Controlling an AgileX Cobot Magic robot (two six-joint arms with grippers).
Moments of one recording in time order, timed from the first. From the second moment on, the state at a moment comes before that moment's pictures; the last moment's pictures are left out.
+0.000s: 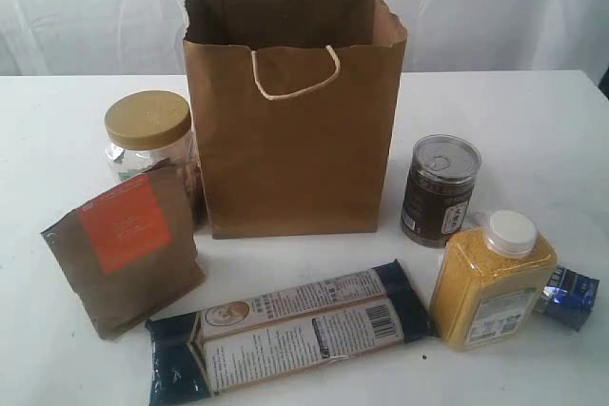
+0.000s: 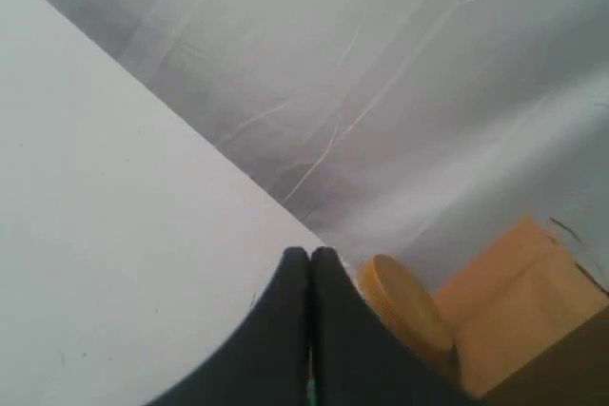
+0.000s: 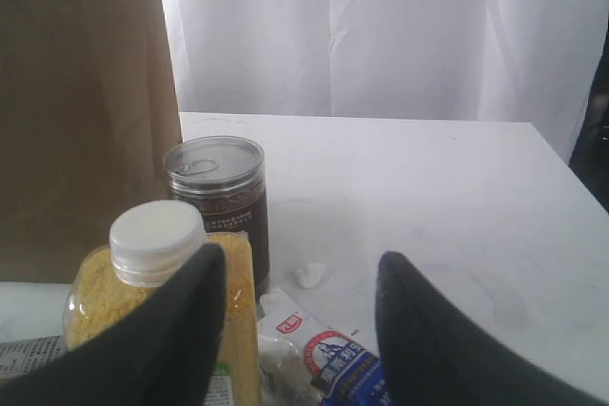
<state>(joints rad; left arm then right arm) 0.04 0.00 -0.01 -0.30 0.04 -0.48 0.15 0.03 -0.01 -0.09 0.15 0.15</state>
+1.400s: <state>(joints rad) -0.08 0.81 -0.80 -0.70 1.04 0.88 0.15 0.03 -0.01 -0.09 0.15 0.15</state>
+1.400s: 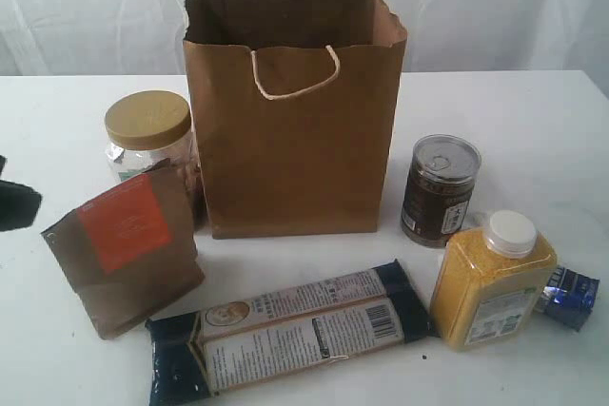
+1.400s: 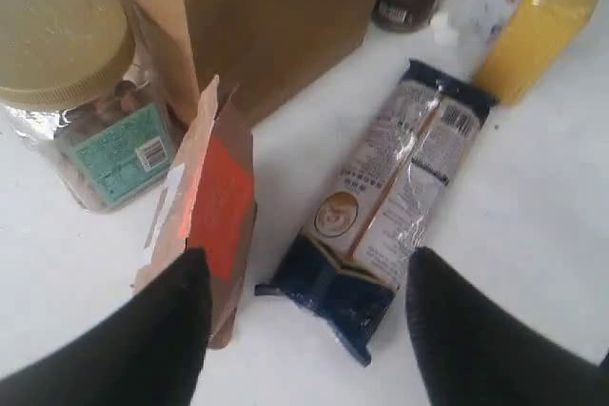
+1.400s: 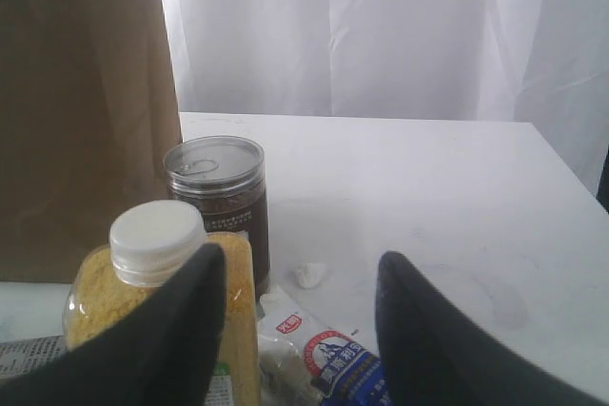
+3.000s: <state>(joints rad) -0.28 1.26 -1.05 -0.36 0.44 0.65 0.15 0.03 -0.01 -0.09 0.15 0.15</state>
